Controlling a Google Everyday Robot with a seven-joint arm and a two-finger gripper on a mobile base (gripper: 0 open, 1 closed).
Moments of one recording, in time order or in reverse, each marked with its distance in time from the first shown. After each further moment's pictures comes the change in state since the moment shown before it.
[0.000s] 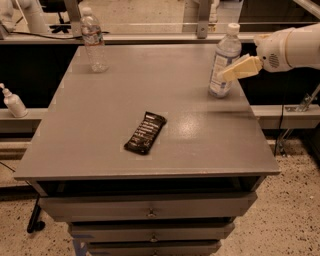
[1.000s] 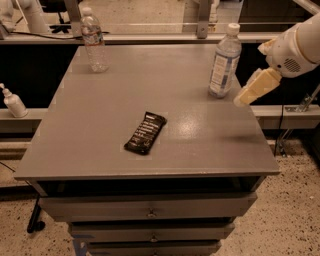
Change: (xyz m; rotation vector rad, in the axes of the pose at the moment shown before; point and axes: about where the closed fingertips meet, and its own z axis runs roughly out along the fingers) arm 0.026 0.057 -0.062 -0.111 0.356 -0.197
